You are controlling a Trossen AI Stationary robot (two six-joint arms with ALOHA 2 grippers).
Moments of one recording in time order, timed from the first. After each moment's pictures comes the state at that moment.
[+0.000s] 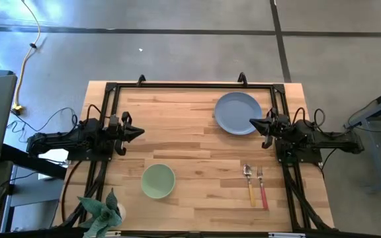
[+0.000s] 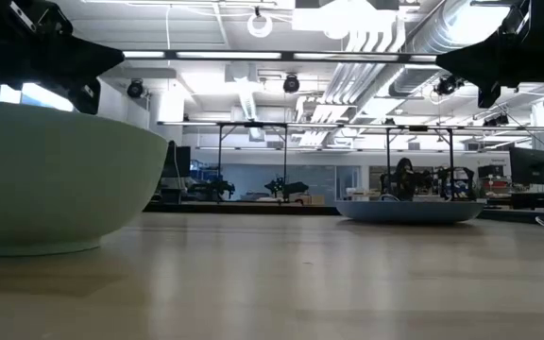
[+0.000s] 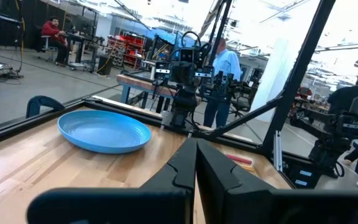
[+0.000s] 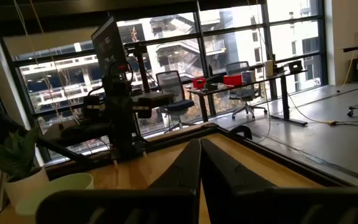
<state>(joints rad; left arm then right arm) 0.21 0.01 0.02 0.09 0.03 -0.27 -0.01 0.01 0.06 0.13 0.30 0.13</state>
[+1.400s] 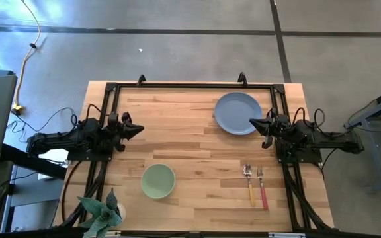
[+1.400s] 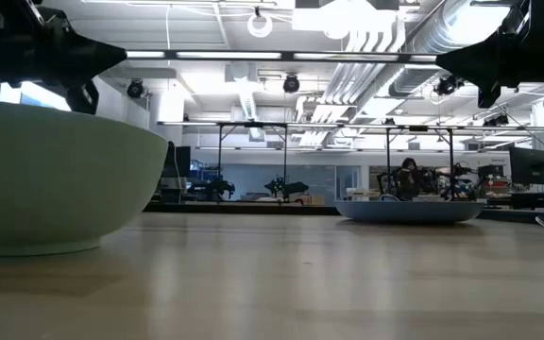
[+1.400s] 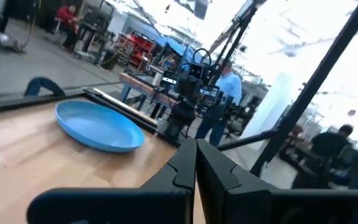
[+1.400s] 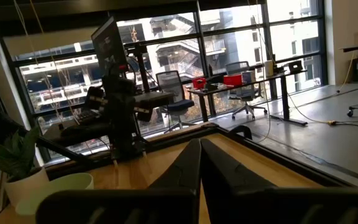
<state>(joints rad) 0.21 0.01 0.02 0.13 -0.03 -0.50 -0.01 0.01 0.06 0.13 0.30 0.13</state>
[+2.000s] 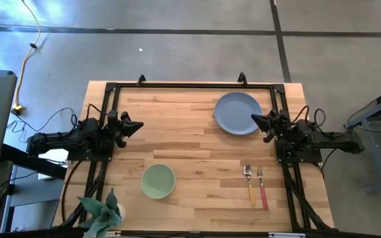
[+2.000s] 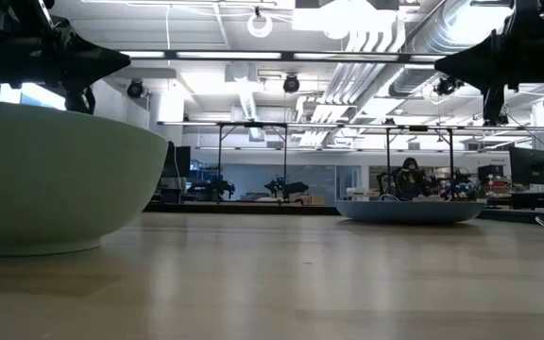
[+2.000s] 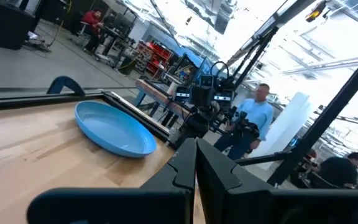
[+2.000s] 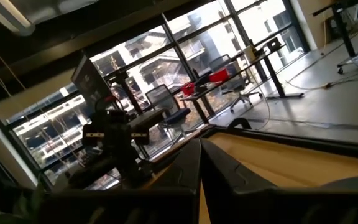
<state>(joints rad) 0.21 0.01 0.02 0.13 -0.13 -0.56 -0.01 0.01 0.06 0.14 0.41 0.42</state>
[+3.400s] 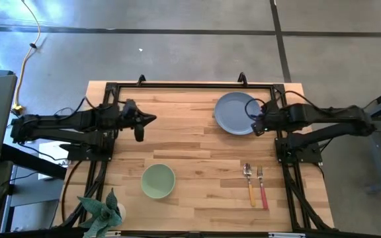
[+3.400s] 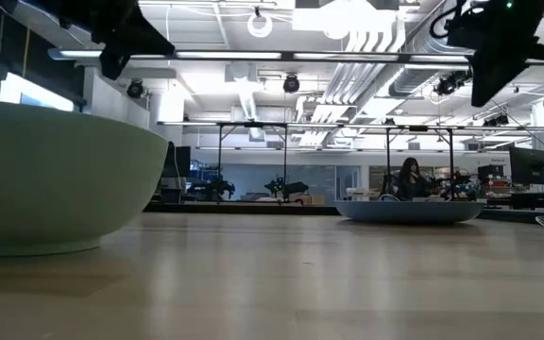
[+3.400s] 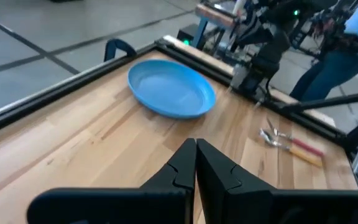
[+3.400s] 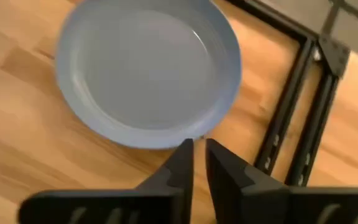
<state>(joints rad) 0.21 0.71 0.60 -0.21 -0.21 -0.39 -0.01 0.98 0.97 -1.38 0.53 1.01</state>
